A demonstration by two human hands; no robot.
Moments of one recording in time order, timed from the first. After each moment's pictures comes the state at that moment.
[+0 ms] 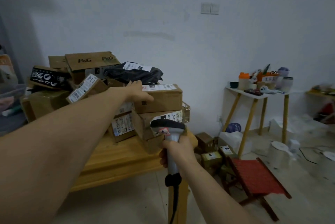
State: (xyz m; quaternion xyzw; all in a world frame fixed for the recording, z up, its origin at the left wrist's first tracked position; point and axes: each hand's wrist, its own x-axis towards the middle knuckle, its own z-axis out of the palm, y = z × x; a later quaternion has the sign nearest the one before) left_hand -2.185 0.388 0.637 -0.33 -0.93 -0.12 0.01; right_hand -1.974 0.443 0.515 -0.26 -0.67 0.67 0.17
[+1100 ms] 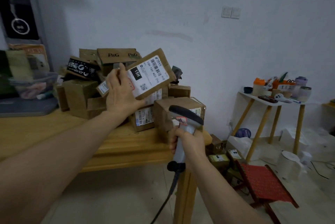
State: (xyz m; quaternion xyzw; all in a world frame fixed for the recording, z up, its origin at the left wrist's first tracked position) left_hand -2.143 0.282 0.593 -0.24 -0.85 -0.33 0.34; right_hand -1.965 0.403 0.530 -0.23 -0.60 0.73 0.25
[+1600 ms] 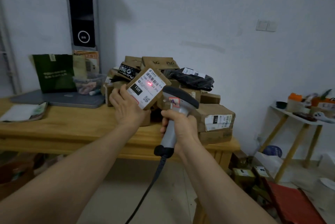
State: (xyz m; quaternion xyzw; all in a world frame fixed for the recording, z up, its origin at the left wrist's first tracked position) left_hand -2.103 0.169 0.567 -0.04 -0.85 -0.38 0.36; right_hand -1.953 0.263 0.593 -0.10 -0.56 0.80 0.19
